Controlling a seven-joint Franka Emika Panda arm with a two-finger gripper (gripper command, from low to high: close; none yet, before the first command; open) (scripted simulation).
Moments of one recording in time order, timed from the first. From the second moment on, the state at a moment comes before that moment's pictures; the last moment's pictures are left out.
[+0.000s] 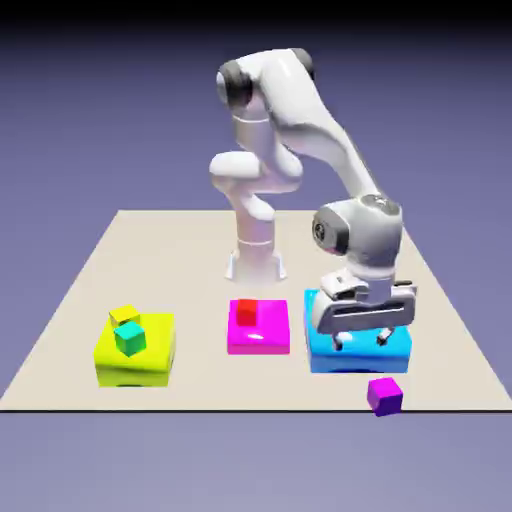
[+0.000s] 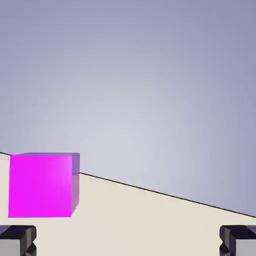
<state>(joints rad) -0.10 0.45 0.51 -2.02 -0.37 2.36 1.17</state>
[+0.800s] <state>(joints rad) -0.11 0.50 0.52 -2.01 -0.37 2.20 1.18</state>
